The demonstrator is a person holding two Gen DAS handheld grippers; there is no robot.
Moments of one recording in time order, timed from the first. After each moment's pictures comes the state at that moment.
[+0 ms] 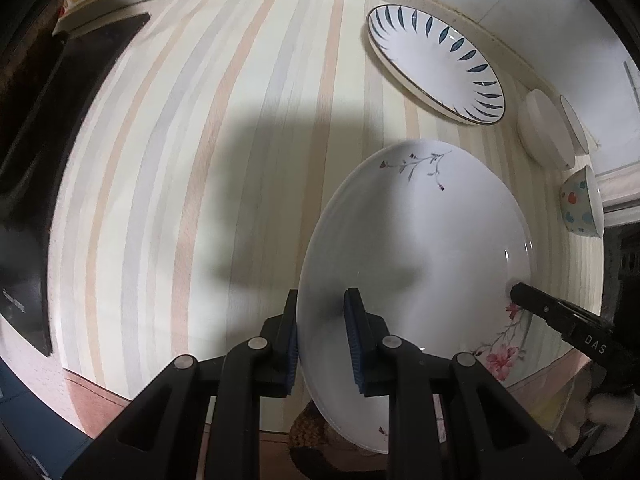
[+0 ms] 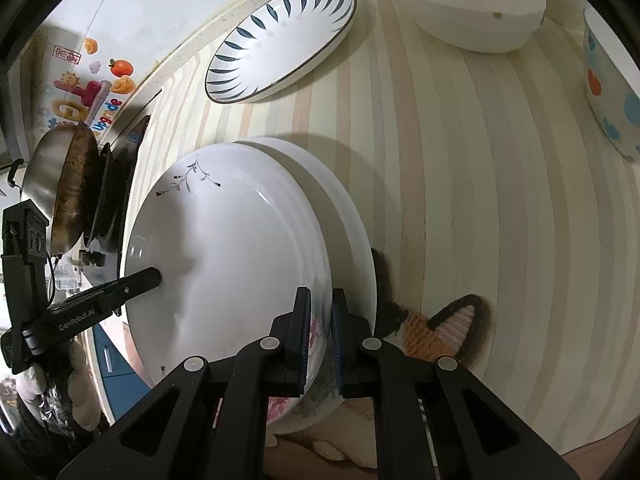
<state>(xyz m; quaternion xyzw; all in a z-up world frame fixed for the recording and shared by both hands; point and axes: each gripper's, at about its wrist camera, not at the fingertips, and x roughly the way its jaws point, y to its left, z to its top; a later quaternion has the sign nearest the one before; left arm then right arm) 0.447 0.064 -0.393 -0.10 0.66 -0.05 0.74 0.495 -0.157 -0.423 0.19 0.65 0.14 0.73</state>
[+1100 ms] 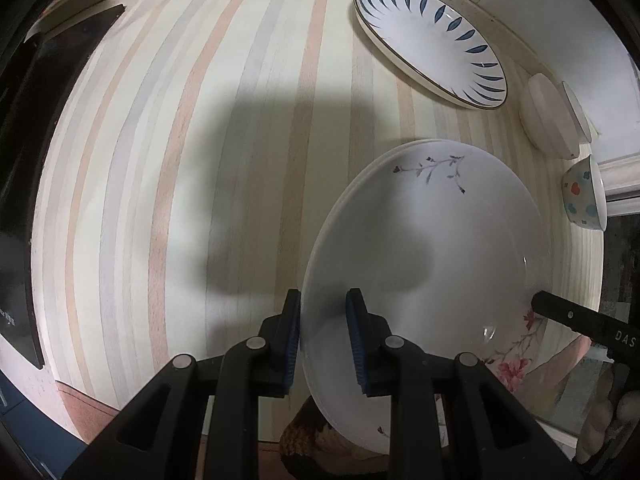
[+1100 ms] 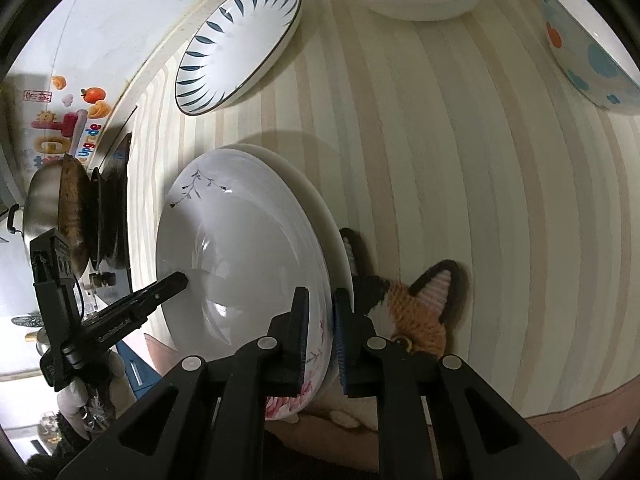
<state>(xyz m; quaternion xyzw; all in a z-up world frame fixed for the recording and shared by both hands) 0.464 0.053 -0.407 -0.09 0.69 -0.06 0.72 0.495 -0.179 -0.419 0.24 0.69 0.10 0.67</state>
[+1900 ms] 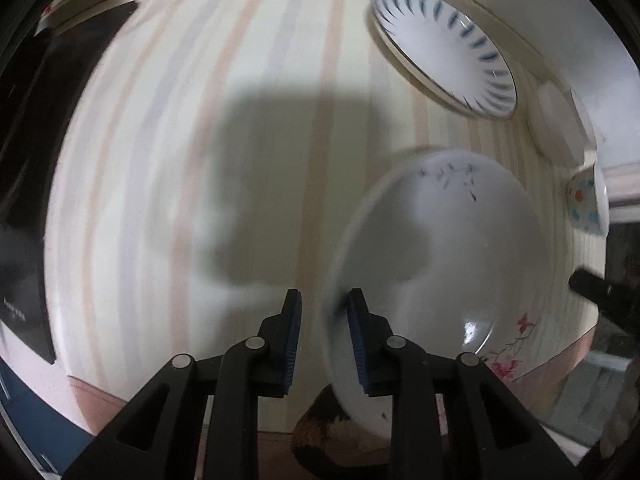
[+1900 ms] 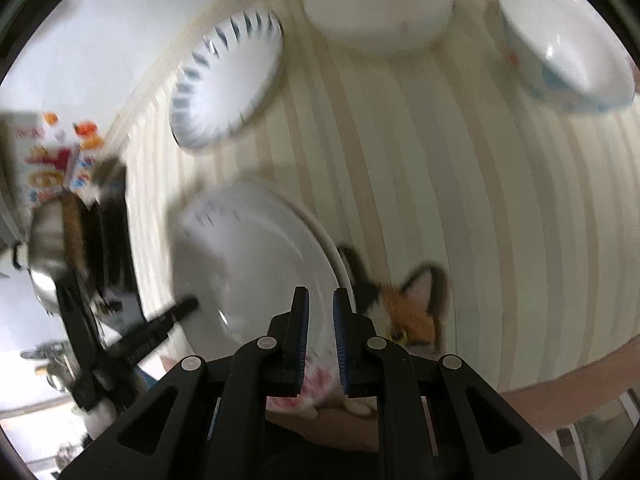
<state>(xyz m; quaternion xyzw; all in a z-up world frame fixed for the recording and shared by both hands) 0.469 0.069 -0.394 -0.11 0.69 -0.05 0.71 0.508 -0.197 -0.380 0.28 0.68 0.05 0.68</state>
